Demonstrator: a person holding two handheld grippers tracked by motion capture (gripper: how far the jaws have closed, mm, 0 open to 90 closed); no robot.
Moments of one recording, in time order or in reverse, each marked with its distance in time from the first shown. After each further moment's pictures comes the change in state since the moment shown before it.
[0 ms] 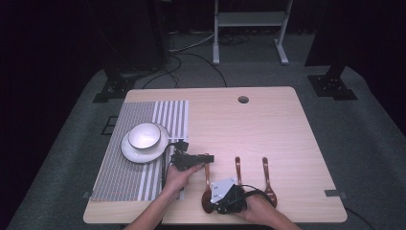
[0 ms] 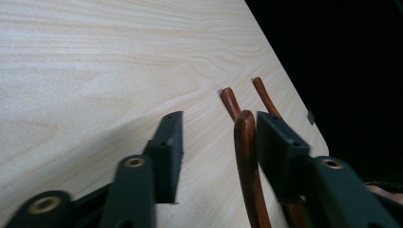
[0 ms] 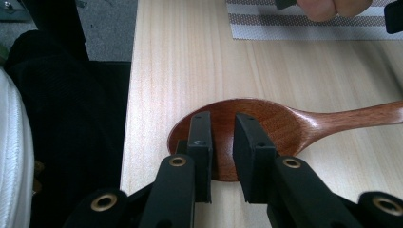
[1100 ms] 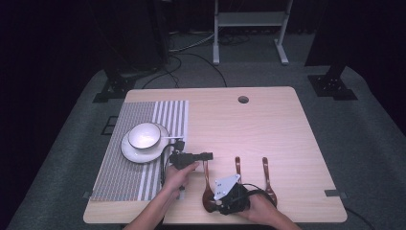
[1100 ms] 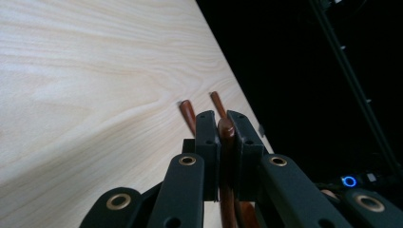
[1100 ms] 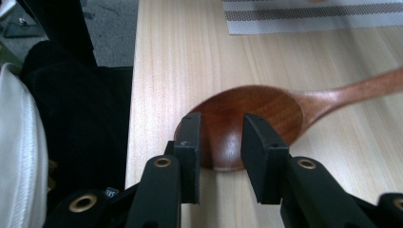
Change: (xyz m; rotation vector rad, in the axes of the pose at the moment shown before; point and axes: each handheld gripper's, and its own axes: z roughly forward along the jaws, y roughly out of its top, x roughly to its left) left arm 0.001 0.001 -0.008 -0.060 -0.179 -0.083; right arm -0.006 -0.006 -0.007 -0.017 0.034 0.064
